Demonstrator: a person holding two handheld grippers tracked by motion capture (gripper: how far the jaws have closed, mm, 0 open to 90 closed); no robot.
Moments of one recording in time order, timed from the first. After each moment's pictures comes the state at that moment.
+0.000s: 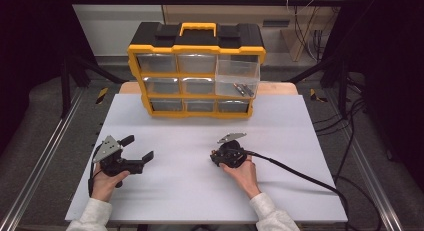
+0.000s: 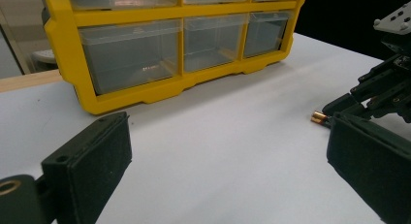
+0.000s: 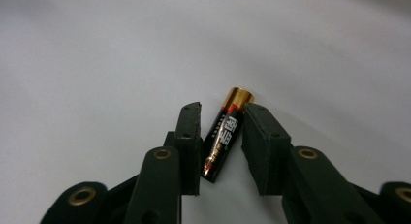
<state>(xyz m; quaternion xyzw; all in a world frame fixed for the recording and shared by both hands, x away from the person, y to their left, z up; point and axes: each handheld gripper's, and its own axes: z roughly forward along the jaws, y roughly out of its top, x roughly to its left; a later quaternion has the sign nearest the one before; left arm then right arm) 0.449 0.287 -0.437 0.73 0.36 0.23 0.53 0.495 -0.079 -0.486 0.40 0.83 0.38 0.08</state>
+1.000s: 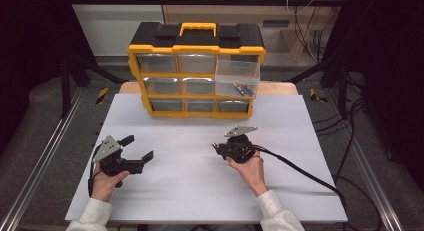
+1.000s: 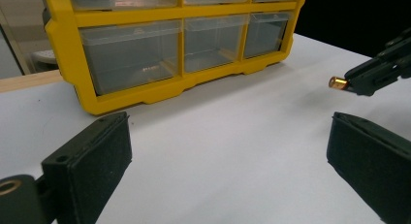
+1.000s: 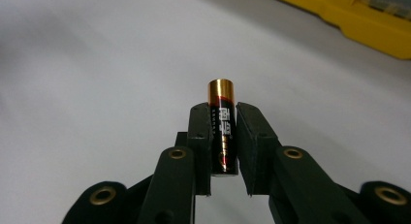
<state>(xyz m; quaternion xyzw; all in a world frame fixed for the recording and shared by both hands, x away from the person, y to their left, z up) 0.449 0.287 -0.437 0.73 0.36 0.23 0.54 0.488 -0.100 -0.442 0.38 0.82 0.42 0.10</state>
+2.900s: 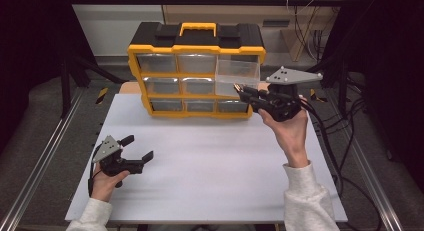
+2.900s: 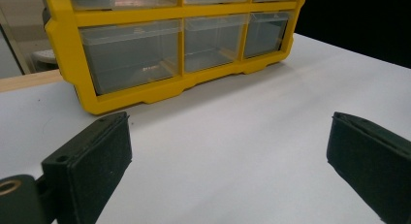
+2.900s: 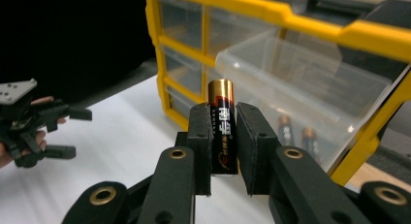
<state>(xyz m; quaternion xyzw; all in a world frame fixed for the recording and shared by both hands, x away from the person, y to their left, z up) 0.449 0.287 -0.437 0.73 0.36 0.23 0.54 0.473 -0.163 -0.238 0.34 0.75 0.52 0.22</state>
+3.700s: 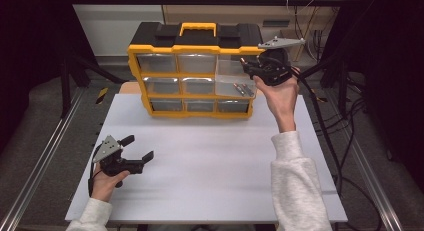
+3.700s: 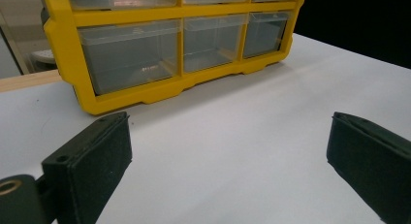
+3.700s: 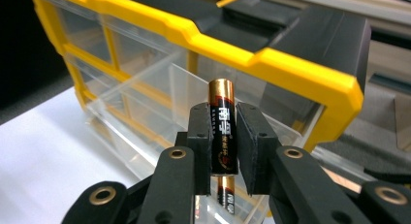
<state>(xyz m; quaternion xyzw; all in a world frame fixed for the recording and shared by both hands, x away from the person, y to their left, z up) 0.449 0.287 -0.437 0.73 0.36 0.23 0.54 0.556 -0.158 -0.231 0.41 0.74 0.46 0.27</state>
